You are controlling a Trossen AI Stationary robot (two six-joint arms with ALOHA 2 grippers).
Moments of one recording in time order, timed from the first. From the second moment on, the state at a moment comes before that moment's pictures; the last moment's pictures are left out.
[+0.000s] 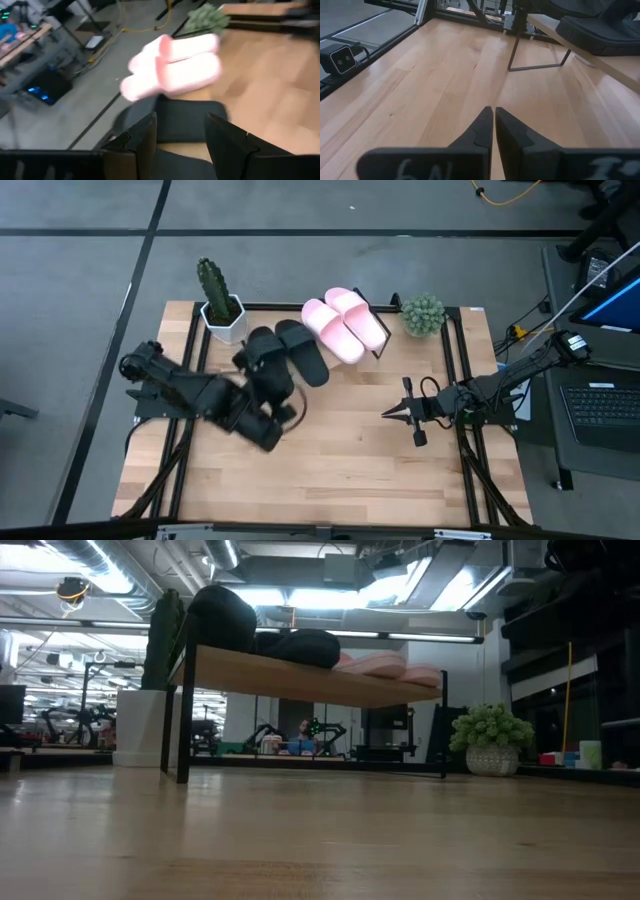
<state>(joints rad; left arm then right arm) -0.48 1.68 1.88 -1.51 -1.09 -0.89 0.41 0.82 0.24 0.27 0.27 -0.06</state>
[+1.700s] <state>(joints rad) -0.51 1.68 1.60 -1.57 -0.72 -1.27 0.41 0.82 0.24 0.30 0.27 -0.06</state>
